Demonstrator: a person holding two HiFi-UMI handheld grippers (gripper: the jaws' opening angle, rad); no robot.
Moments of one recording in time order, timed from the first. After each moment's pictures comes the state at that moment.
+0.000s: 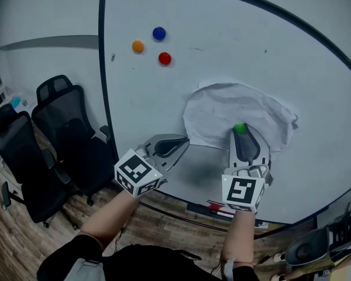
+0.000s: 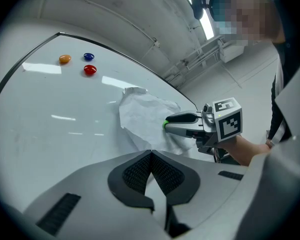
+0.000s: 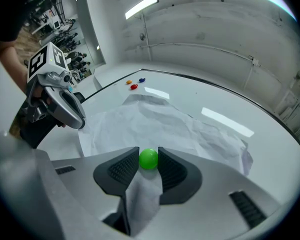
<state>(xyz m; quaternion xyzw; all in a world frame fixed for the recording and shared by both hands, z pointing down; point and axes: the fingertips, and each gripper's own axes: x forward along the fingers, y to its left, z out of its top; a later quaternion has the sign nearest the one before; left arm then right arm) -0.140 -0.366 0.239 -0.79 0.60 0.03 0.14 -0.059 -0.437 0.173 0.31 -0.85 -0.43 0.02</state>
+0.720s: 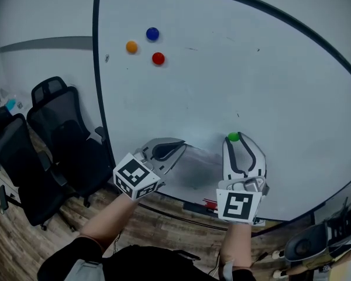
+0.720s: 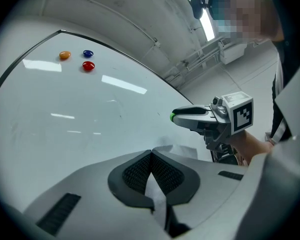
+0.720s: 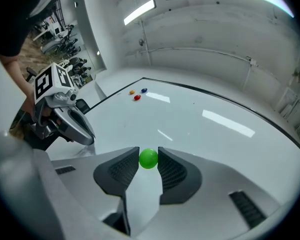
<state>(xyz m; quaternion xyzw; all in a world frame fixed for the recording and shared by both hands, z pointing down) -0.128 -0.367 0.249 -0.79 0.60 0.04 0.13 -0.041 -0.398 0.170 0.29 -0.85 -0.44 0.00</state>
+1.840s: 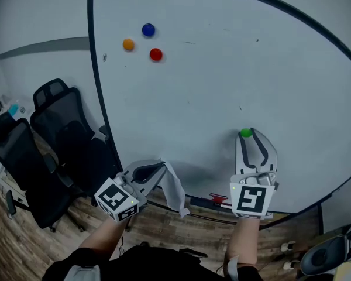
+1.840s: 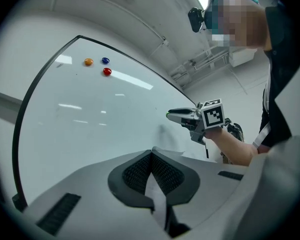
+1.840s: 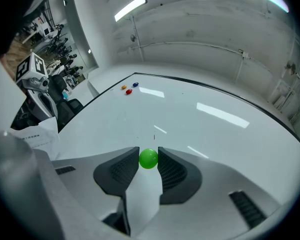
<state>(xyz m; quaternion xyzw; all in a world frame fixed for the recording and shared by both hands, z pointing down) -0.135 -0.291 0.300 -0.78 0.62 0.04 0.07 -0.020 -0.418 0.174 0.32 -0.86 -0.40 -0.01</state>
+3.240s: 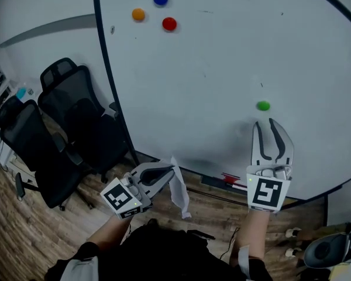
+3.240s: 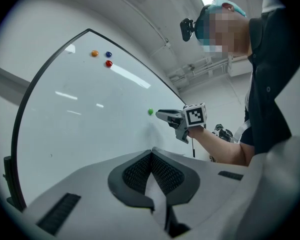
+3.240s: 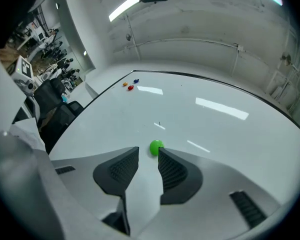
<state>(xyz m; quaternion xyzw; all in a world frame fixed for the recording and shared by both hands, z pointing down) -0.105 -0.255 0.358 -0.81 0.58 0.07 0.03 -0.008 -0.422 0.204 0.32 -0.88 -0.34 -0.03</state>
